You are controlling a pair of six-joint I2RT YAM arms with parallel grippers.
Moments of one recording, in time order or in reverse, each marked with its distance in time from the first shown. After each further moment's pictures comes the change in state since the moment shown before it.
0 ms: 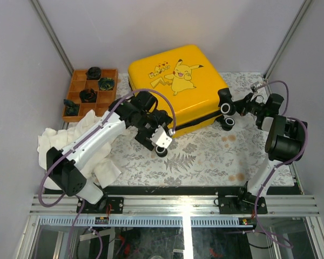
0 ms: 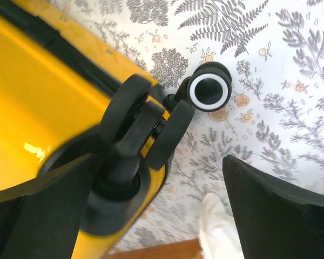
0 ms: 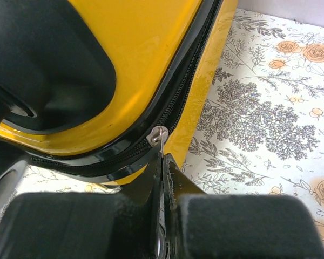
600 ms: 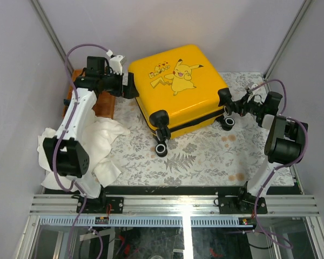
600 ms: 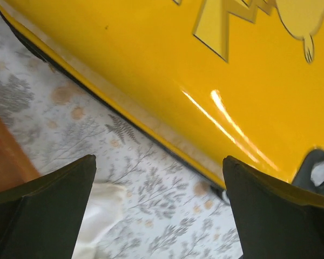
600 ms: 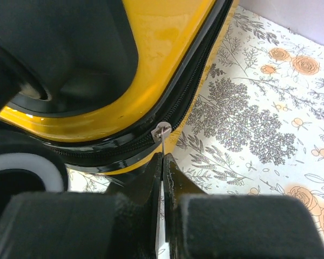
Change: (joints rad) left arm 0.566 0.108 0.232 0.312 0.130 -1.482; right arm 0.031 -0.035 0.042 -0.246 0.021 -0.341
